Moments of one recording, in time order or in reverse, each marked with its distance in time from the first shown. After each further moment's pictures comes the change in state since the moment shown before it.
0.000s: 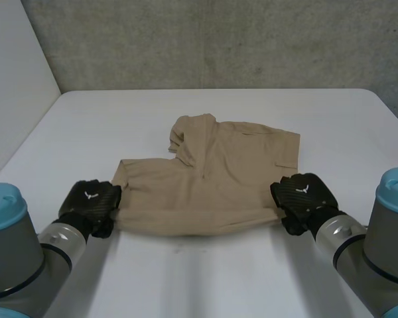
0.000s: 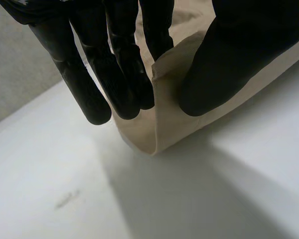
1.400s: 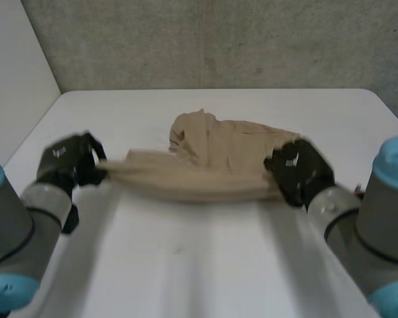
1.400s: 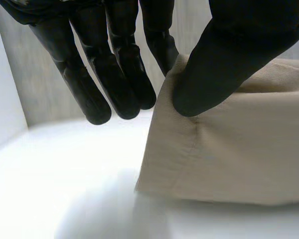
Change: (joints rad) left arm 0.008 0.053 0.131 0.023 -0.124 -0.496; right arm 0.083 -0.022 -0.157 0.062 0.084 -0.304; left_hand -0.014 0.004 0.006 0.004 0.015; right_hand 0.000 0.000 0.000 0.000 0.000
